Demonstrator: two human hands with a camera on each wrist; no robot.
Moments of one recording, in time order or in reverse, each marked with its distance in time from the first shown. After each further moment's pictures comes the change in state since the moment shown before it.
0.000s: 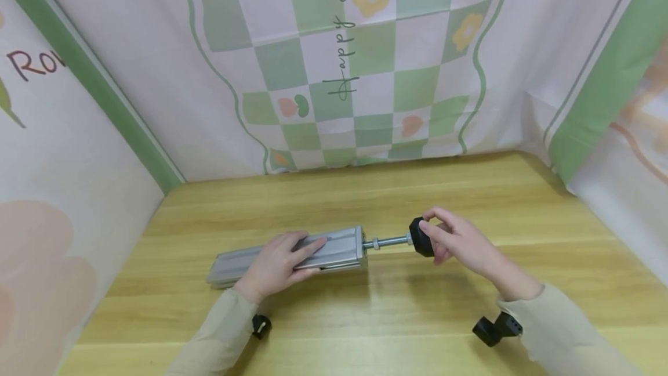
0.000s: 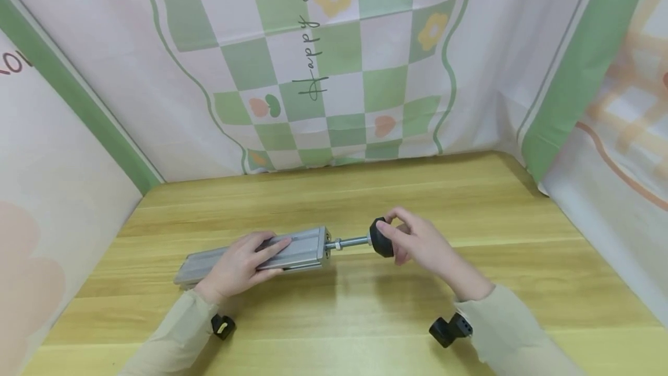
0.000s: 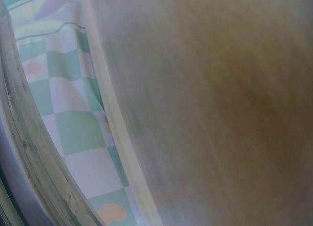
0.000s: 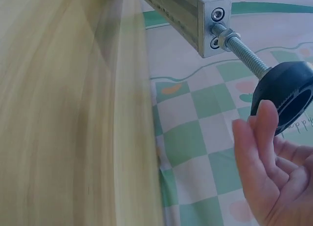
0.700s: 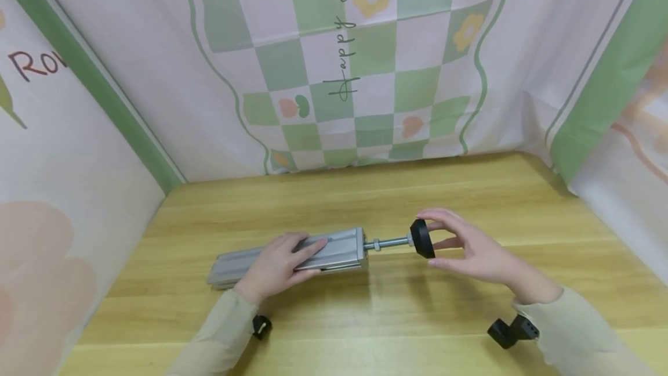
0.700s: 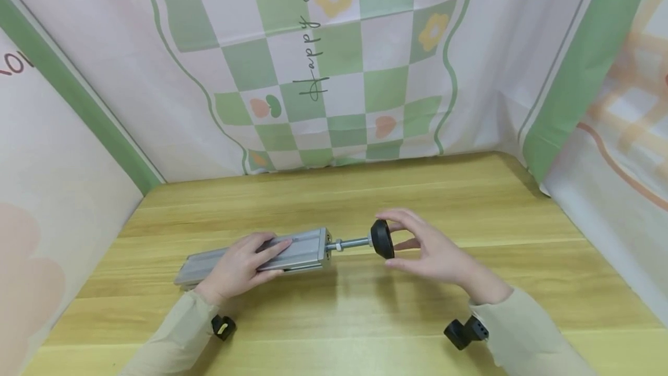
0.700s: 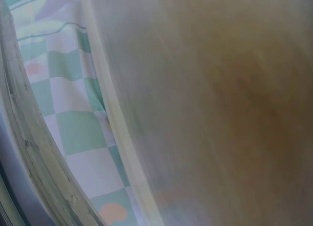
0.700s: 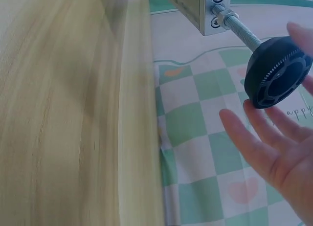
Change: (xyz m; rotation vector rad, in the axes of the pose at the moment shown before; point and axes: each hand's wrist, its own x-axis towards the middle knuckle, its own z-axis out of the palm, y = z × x) left_hand 0.000 0.000 0.000 -0.009 0.007 0.005; right_hand -0.006 0.019 -0.006 -0.155 -0.037 -0.543
